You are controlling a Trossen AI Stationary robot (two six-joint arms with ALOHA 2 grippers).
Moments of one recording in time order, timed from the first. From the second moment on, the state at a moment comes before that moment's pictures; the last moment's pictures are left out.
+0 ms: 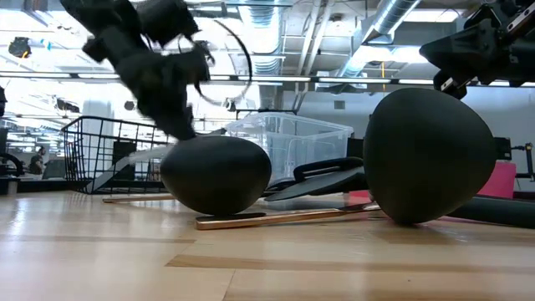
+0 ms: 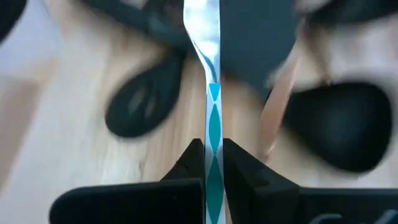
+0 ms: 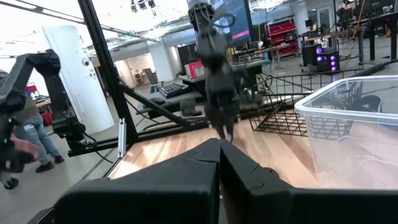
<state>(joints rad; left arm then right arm) 0.00 1.35 0.65 -0.10 0.05 -0.18 0.14 0.24 0.01 0.32 0.11 0.24</state>
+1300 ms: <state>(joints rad) 0.14 1.29 1.01 0.27 -0.28 -0.24 0.13 0.24 0.10 0.43 0.27 0.24</state>
